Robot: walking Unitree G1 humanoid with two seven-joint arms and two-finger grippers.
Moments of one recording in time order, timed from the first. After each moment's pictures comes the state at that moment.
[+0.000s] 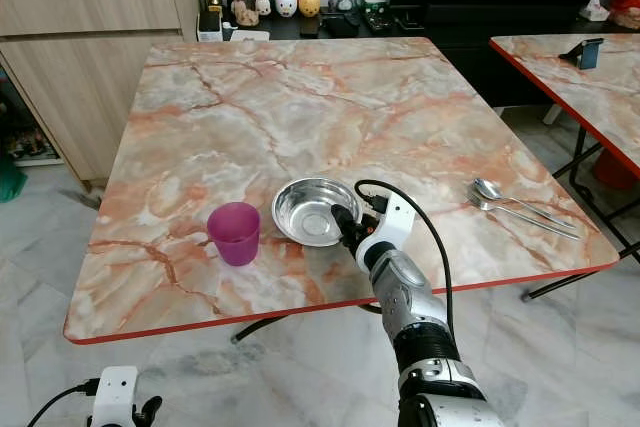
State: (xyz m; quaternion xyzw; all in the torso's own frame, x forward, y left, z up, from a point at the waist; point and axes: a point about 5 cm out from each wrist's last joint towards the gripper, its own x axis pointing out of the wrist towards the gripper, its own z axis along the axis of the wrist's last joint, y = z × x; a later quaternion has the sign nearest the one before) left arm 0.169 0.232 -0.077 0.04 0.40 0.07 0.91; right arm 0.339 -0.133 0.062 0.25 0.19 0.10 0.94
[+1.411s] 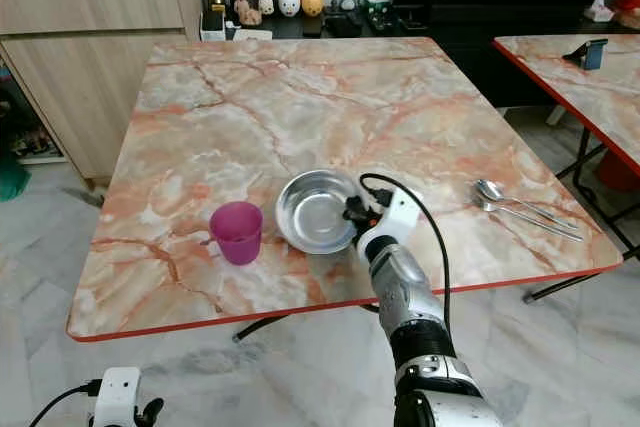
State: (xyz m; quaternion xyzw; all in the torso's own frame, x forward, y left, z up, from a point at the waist) left arm 0.169 0.230 -0.078 0.04 0.41 0.07 0.91; right arm 0.347 -0.153 0.077 0.25 0.11 0.01 0.96
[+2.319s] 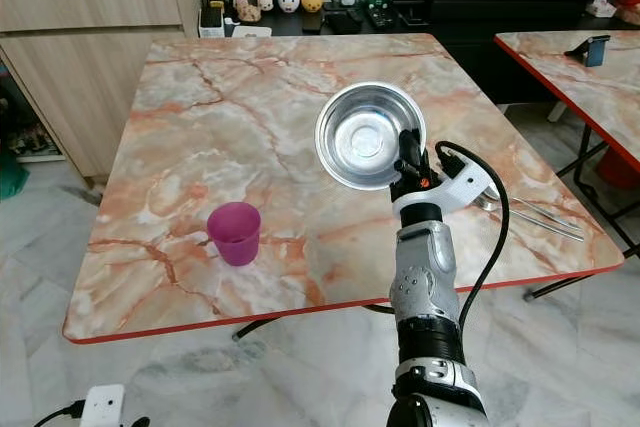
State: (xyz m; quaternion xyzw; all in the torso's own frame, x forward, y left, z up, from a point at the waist) left arm 0.145 0.246 -0.085 0.03 0.43 0.11 0.89; right arm 0.348 -0.168 0.138 0.35 -0.11 0.04 0.93
